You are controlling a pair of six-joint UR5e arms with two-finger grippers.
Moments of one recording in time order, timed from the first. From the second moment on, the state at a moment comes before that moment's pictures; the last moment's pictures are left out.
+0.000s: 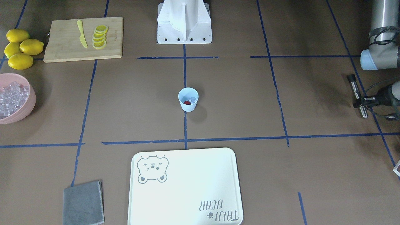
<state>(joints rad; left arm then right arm) -1.19 -1.67 -1.27 -1.92 -2.38 -0.38 1.41 -1.76 2.00 -1.56 2.28 0.14</state>
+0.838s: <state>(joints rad) -1.19 -1.67 -1.27 -1.92 -2.38 -0.38 1.41 -1.76 2.00 -1.56 2.28 0.14</state>
